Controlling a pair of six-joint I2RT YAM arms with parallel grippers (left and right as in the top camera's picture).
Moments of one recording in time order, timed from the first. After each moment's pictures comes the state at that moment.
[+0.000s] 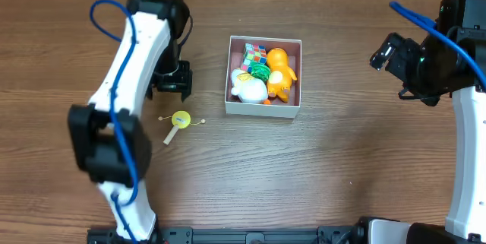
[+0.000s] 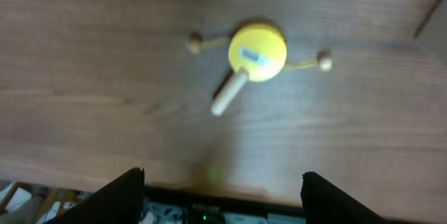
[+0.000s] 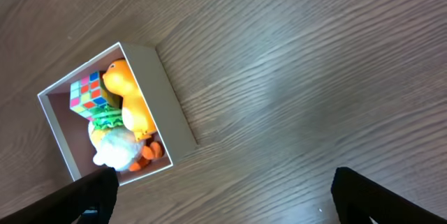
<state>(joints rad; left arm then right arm) -0.18 1.98 1.83 -1.68 -0.08 -0.24 -0.10 1.49 1.74 -1.41 -0.12 0.46</state>
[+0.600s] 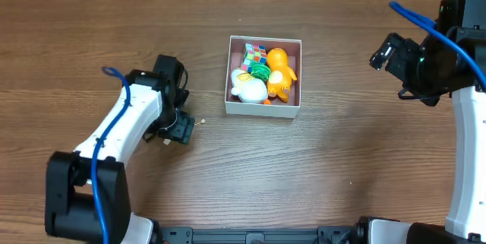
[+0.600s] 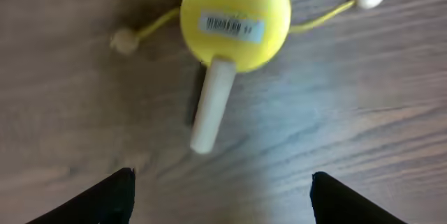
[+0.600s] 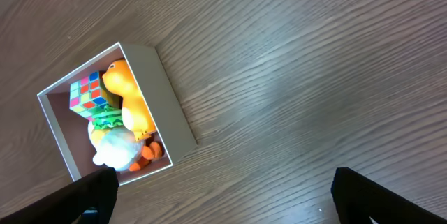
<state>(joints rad) -0.18 1.65 1.07 -1.05 -0.06 0.06 -0.10 1.49 1.74 -1.41 -0.12 0.46</state>
